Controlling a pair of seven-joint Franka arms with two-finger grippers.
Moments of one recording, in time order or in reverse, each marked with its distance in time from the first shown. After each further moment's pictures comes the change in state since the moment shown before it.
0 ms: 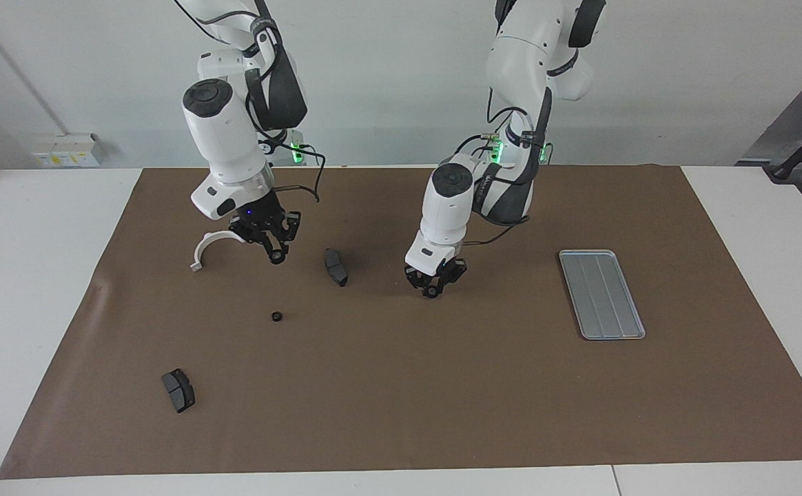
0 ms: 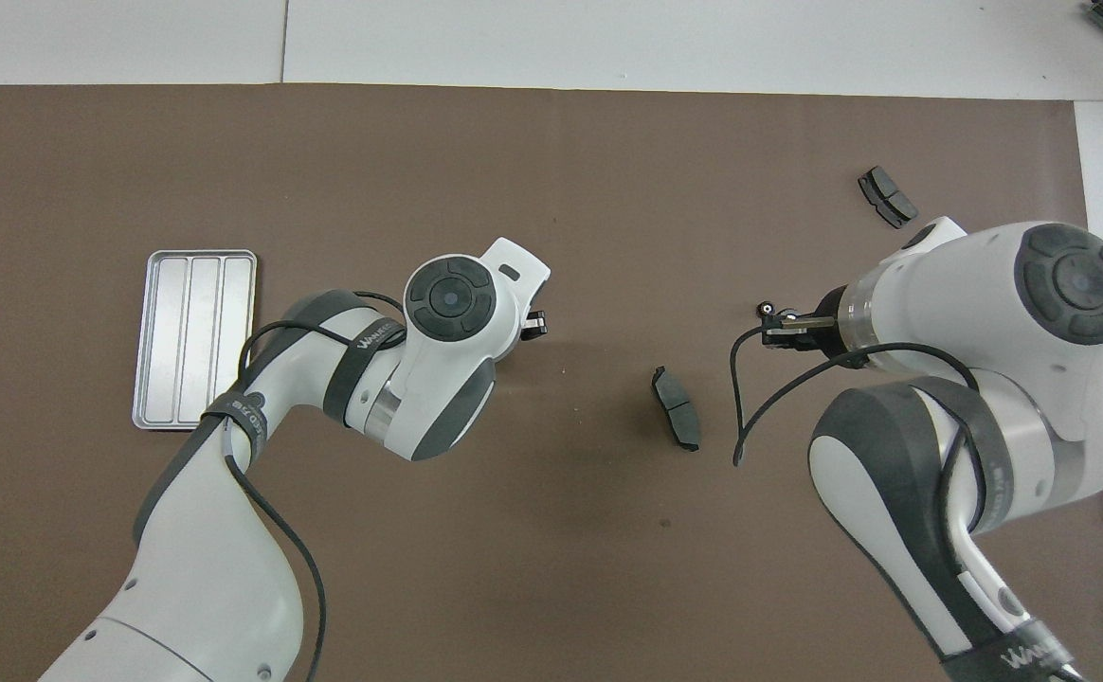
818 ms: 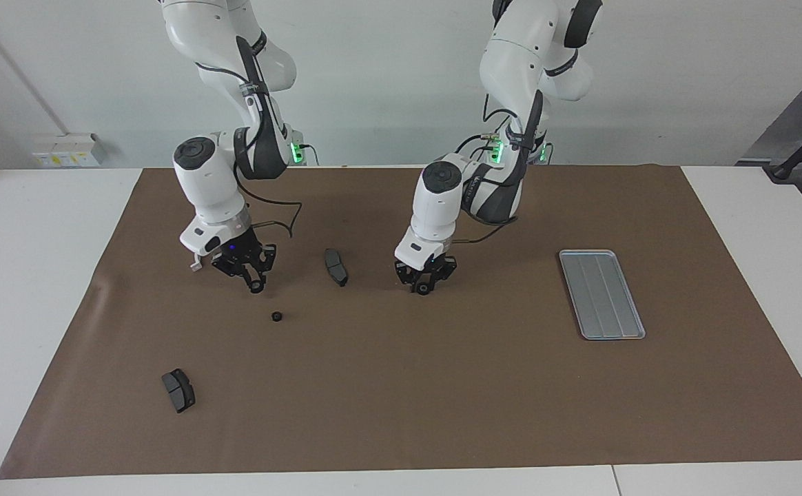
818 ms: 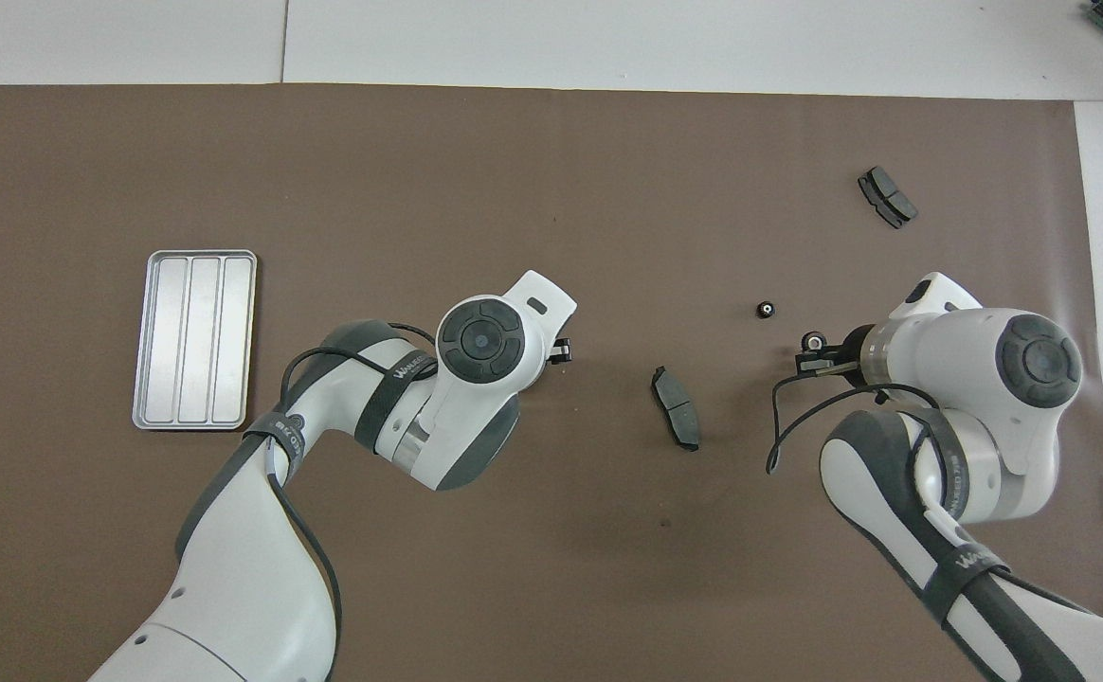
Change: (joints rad) left arm -0.054 0.006 -0.018 -0.079 -0.001 0.108 -0.017; right arm -0.128 0.076 -0.007 -0.287 -0.001 0.422 -0.293
